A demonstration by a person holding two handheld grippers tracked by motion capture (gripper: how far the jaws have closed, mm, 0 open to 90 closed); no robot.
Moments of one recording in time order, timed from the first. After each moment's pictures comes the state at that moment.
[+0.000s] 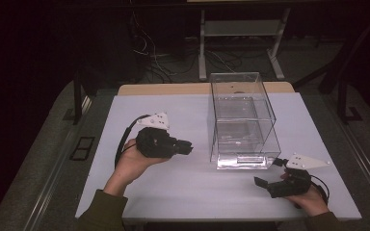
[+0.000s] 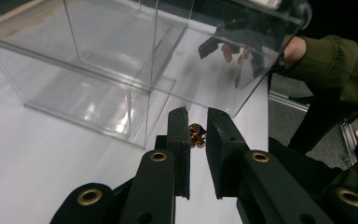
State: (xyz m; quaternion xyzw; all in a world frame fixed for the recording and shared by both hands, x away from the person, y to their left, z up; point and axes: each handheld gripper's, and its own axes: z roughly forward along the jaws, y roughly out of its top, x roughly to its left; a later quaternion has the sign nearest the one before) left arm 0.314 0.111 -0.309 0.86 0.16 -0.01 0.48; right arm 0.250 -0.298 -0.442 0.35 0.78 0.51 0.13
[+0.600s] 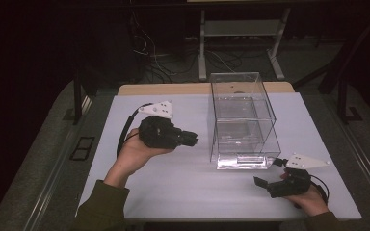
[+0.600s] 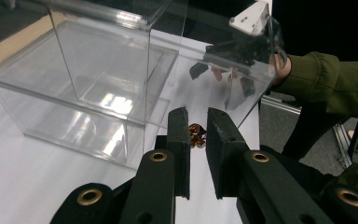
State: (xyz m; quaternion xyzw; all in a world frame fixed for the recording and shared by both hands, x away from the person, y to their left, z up) left arm 0.321 0.099 -0.280 0.86 0.13 -0.01 0.49; right arm 0.251 -0.298 -0.442 0.35 0.77 0.51 0.12
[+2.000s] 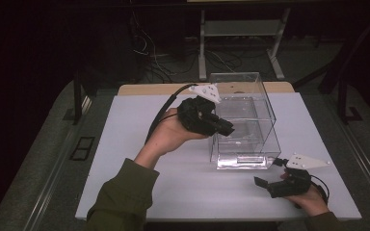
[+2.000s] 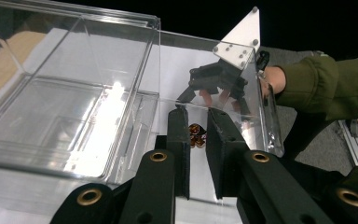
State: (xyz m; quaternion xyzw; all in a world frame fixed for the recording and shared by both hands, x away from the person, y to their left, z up) left arm 0.338 0.007 -0.243 0.90 0.06 -0.01 0.44; right arm 0.251 -0.298 -0.441 0.35 0.77 0.51 0.13
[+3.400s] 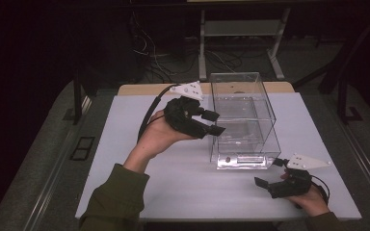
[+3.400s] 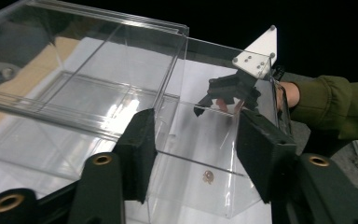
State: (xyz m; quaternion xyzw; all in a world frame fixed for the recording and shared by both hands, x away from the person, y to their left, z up) left arm 0.335 0.043 -0.242 0.87 0.11 0.02 0.48; right arm 0.250 -0.299 -0.441 0.35 0.77 0.51 0.13
